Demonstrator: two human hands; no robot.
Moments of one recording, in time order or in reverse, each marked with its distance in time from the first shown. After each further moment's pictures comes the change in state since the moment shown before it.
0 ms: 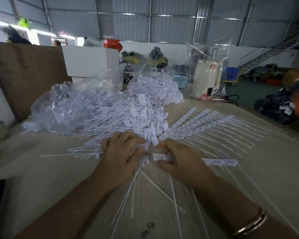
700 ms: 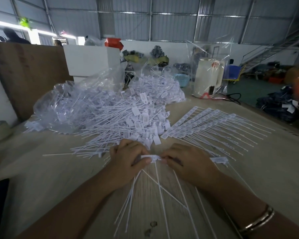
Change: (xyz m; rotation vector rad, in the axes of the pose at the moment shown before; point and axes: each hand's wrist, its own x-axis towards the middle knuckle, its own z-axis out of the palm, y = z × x) left_hand -0.004 -0.001 0.006 -0.167 -0.230 -0.010; right_hand -0.003 0.011 -0.004 -0.274 -0.068 -0.089
